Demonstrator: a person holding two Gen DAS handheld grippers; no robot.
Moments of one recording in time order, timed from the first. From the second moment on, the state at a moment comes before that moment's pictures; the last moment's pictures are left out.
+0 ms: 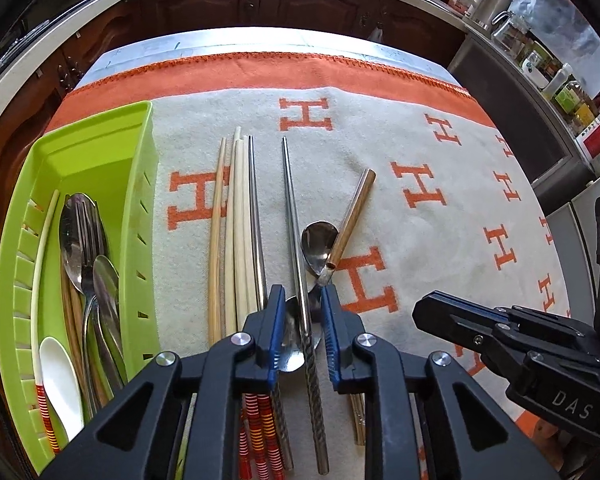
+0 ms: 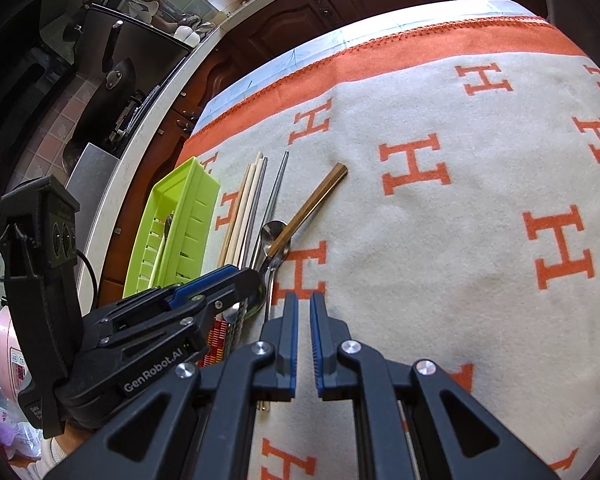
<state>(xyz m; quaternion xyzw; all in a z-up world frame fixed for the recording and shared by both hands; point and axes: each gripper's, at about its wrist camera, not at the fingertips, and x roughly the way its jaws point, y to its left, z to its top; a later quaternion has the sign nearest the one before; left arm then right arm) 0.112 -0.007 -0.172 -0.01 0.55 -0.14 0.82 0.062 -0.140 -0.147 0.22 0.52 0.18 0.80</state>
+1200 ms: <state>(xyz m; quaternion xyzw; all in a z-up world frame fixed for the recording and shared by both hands) 0.079 0.031 -0.121 -0.08 0.52 -0.16 0.84 0.083 -0.127 -0.159 0.25 0.53 0.17 0.79</state>
